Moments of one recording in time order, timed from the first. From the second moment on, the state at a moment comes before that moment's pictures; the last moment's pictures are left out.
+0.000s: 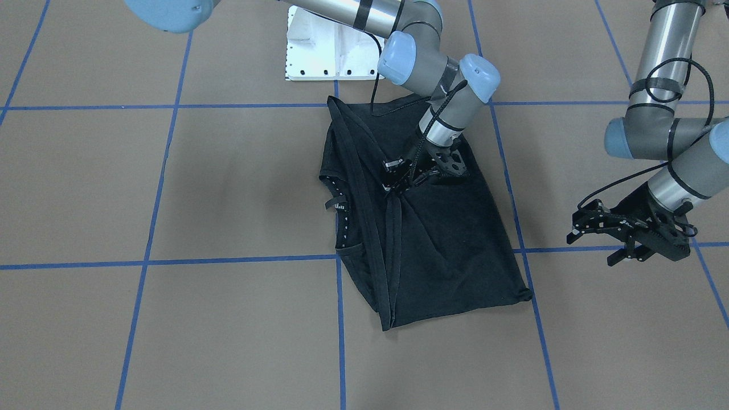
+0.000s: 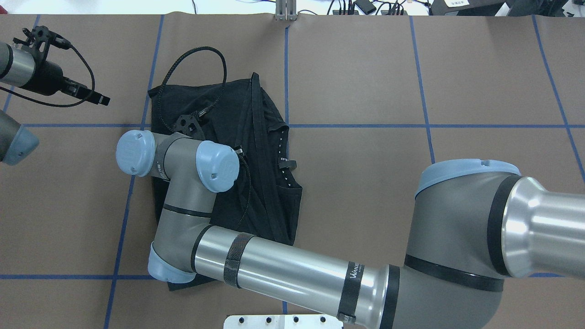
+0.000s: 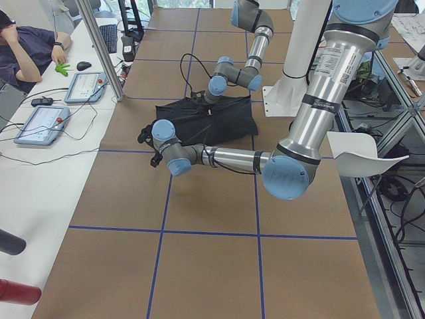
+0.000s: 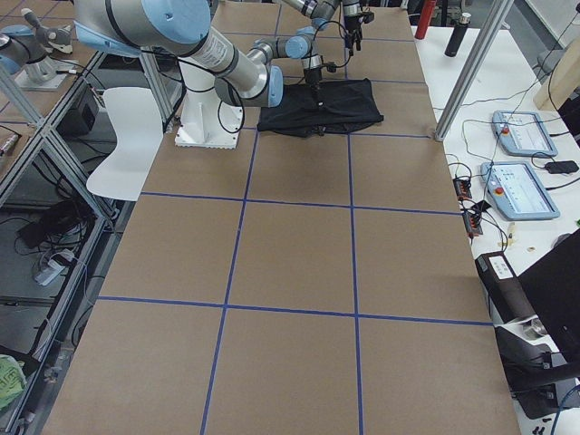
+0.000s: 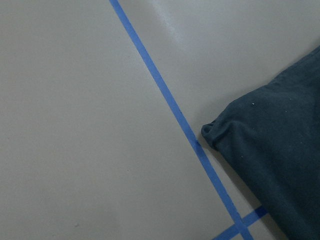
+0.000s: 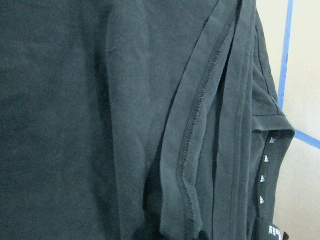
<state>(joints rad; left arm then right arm) -1.09 -1.91 -1.25 -2.52 -2.29 -0.51 0.35 -0.16 0.72 -1.72 1.43 0.99</state>
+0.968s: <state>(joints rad) -1.09 -1.91 -1.25 -2.52 -2.29 -0.51 0.35 -0.23 0.93 -1.90 1.44 0.91</state>
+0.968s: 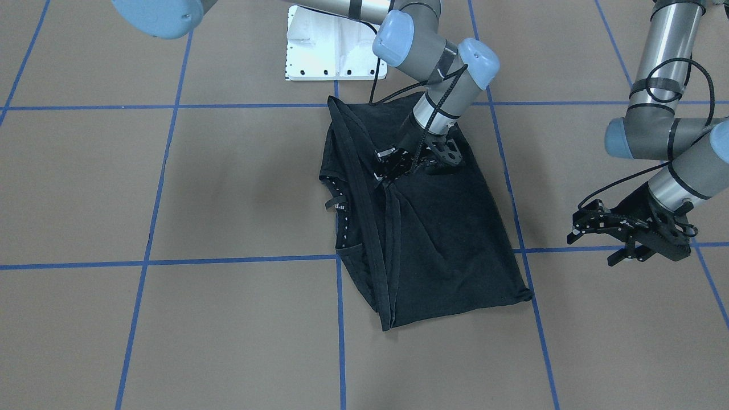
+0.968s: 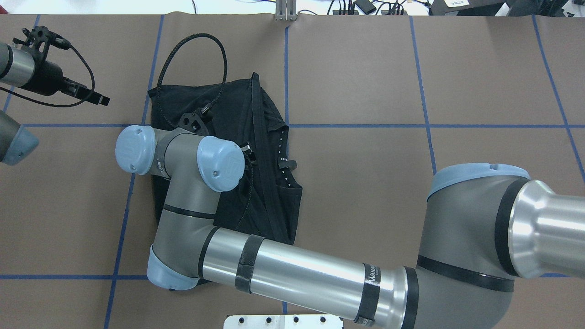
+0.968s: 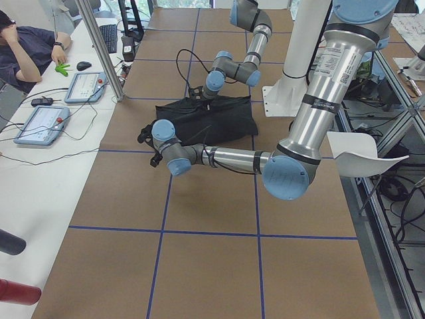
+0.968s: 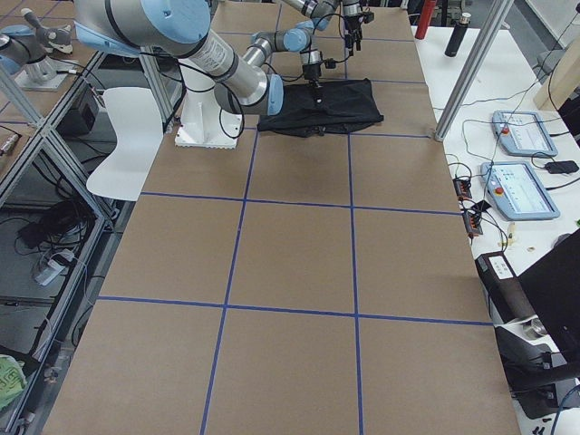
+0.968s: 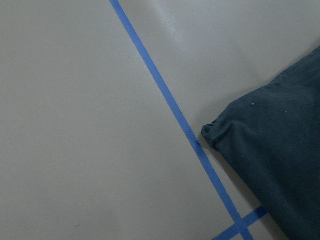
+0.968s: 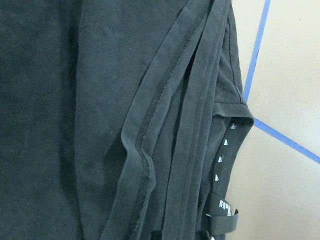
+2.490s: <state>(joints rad) -1.09 -1.91 -1.25 -2.52 -2.29 -0.51 0.39 -0.19 0.78 -1.65 1.44 1.08</state>
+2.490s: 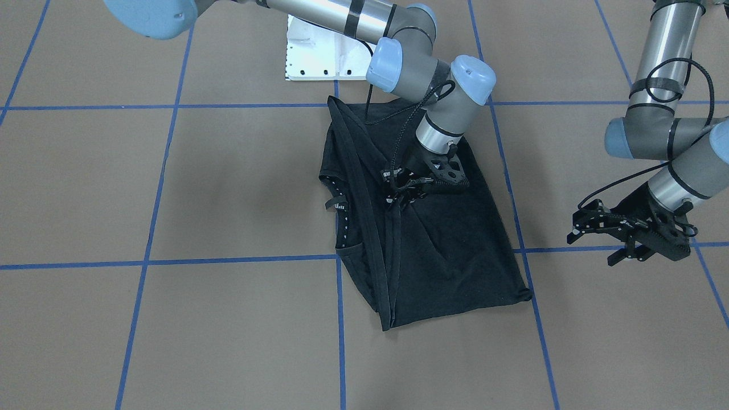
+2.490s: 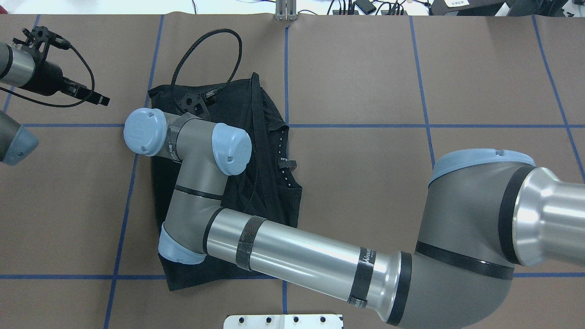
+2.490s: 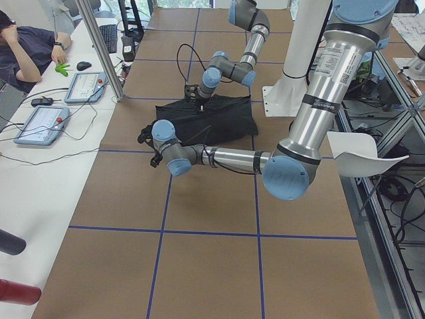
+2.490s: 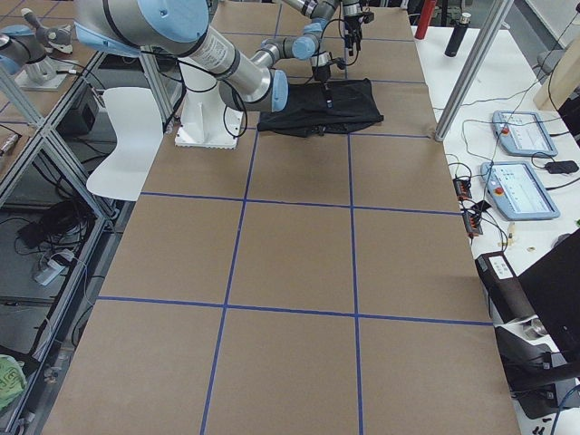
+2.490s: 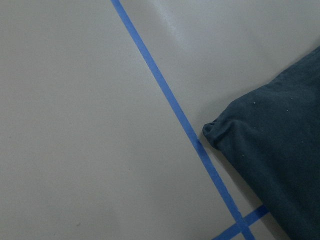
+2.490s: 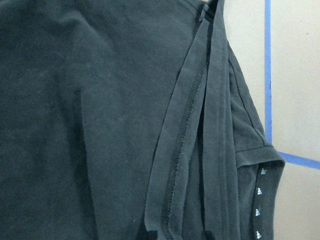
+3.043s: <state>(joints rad) -1.09 -1.91 -1.25 -2.52 -2.29 -0.51 0.37 -0.17 0.75 -1.65 1.47 1.08</state>
